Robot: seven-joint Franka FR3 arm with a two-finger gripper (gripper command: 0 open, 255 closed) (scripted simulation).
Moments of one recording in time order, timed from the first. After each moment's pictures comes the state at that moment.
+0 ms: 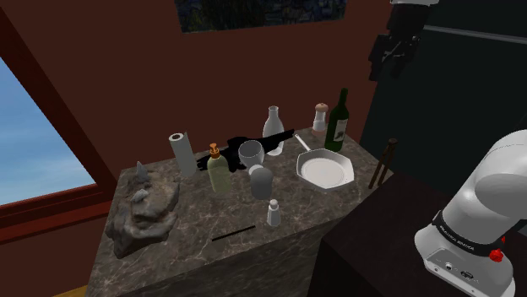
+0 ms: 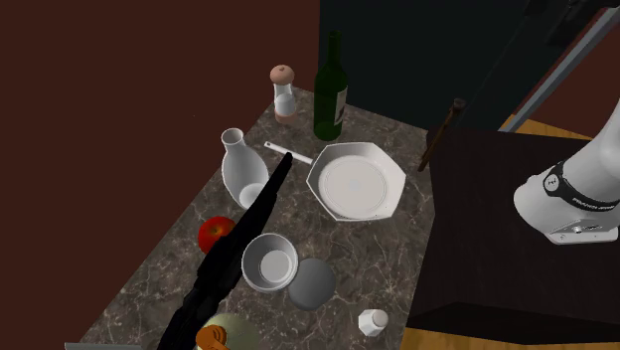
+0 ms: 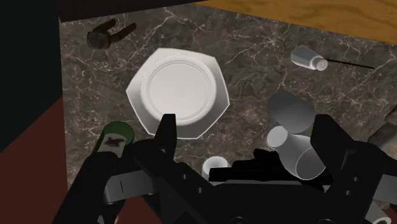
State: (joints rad) arm 0.02 -0.78 -0.05 -2.33 0.11 1.56 0.10
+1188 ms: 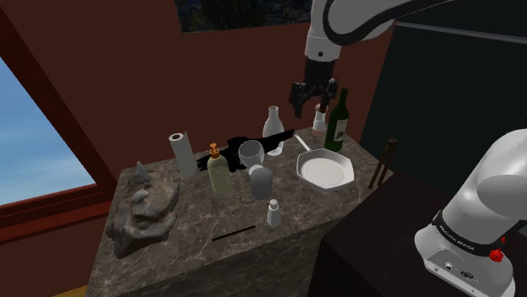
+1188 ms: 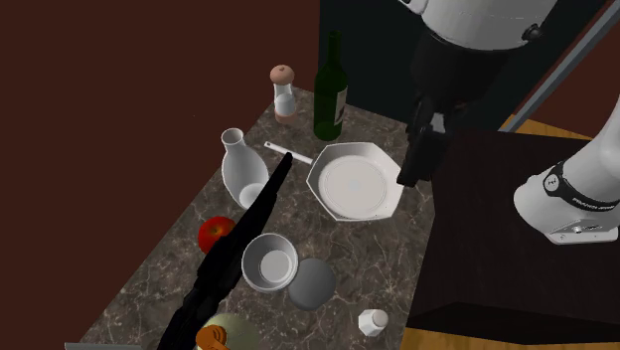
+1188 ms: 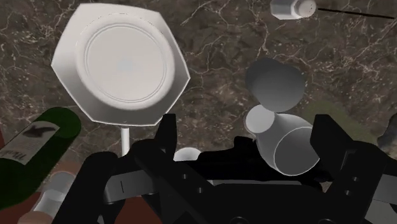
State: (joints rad) arm 0.06 -0.34 0.20 -2.28 0.16 1.99 0.39
